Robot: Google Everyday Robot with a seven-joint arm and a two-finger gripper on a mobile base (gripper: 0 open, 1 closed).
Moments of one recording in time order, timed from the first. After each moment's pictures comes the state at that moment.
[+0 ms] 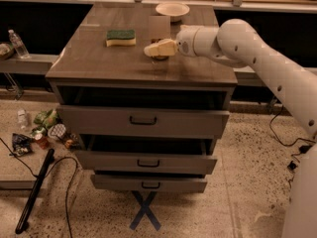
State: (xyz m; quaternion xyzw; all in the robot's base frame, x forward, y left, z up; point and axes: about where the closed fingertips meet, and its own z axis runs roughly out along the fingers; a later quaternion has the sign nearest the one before) arm 0.799 -0.033 0.886 -0.34 0.71 0.23 0.57
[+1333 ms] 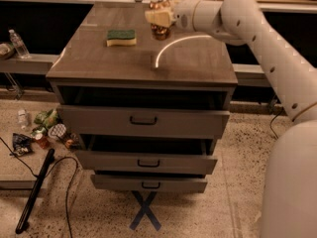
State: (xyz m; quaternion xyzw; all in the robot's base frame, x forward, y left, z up) arm 0.817 -0.011 0.968 -0.35 0.66 0.28 0.60
